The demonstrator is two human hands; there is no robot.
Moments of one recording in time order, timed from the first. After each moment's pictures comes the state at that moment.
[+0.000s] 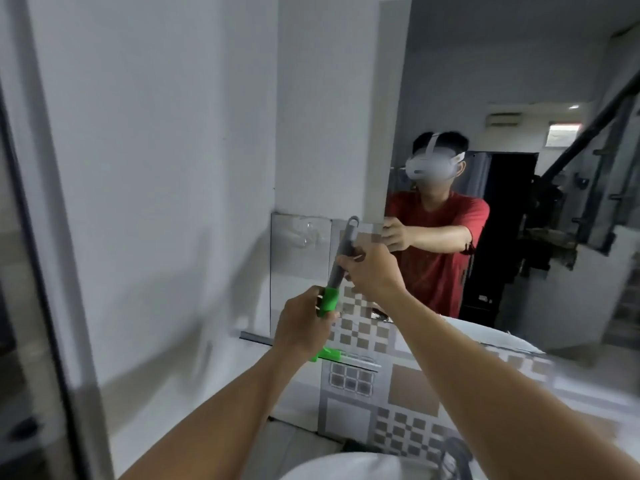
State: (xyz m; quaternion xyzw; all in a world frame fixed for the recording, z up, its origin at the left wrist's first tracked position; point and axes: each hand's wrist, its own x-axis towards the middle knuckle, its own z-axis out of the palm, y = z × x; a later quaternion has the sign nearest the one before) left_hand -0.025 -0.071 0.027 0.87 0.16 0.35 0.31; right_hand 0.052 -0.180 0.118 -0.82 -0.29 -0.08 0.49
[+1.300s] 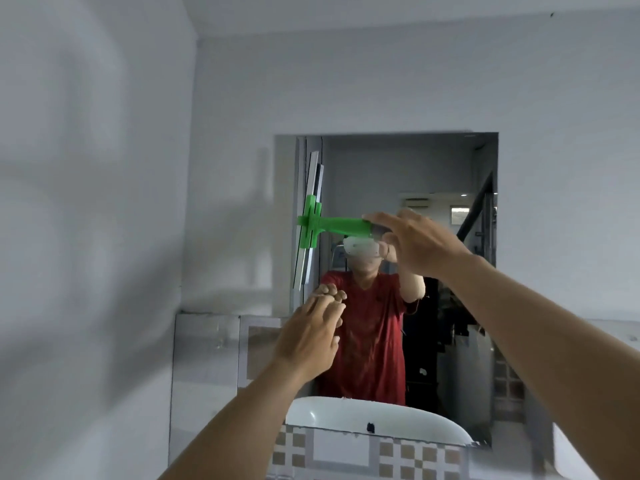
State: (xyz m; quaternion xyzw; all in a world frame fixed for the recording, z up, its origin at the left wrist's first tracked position) left_hand 0.090 -0.171 0.148 0.88 -0.11 0.46 -0.06; right_hand 0.117 -0.388 0.310 -0.83 -0.36 -0.42 0.08
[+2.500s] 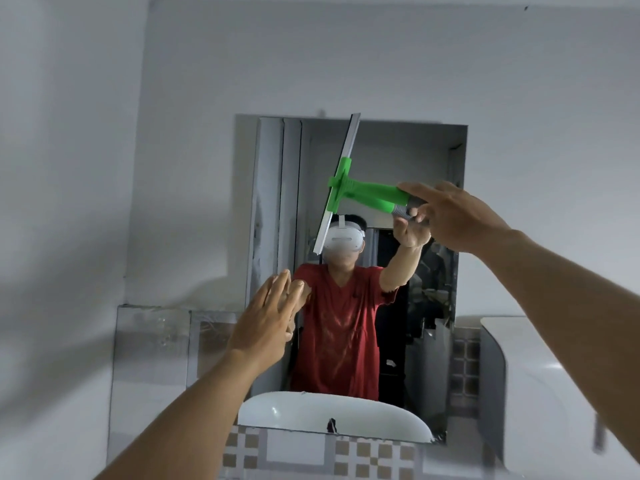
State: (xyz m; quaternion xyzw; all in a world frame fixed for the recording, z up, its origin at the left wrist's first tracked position) left_hand 0.143 -0.155 0.142 0.90 -0.03 0.42 -0.12; right_hand 0.151 -0.483 0.342 -0.85 -0.28 -0.44 0.07
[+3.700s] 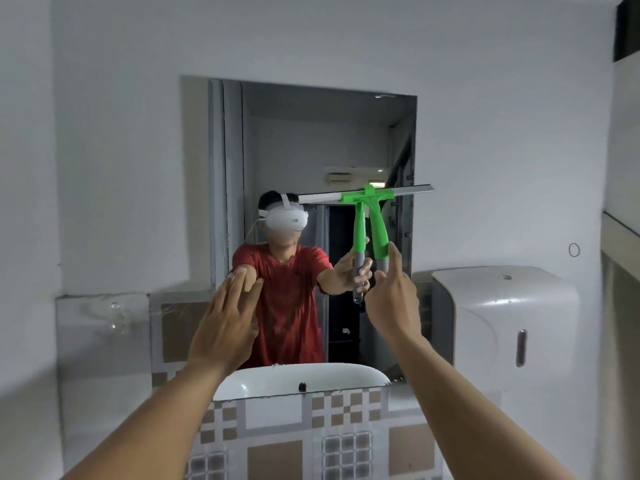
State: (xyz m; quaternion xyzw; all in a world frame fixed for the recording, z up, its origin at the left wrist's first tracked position) left_hand 0.134 -0.140 0.093 0.87 -0.07 0.47 -0.10; right_hand 0.128 -0.420 0.151 -0.81 -0.06 -0.40 0.43
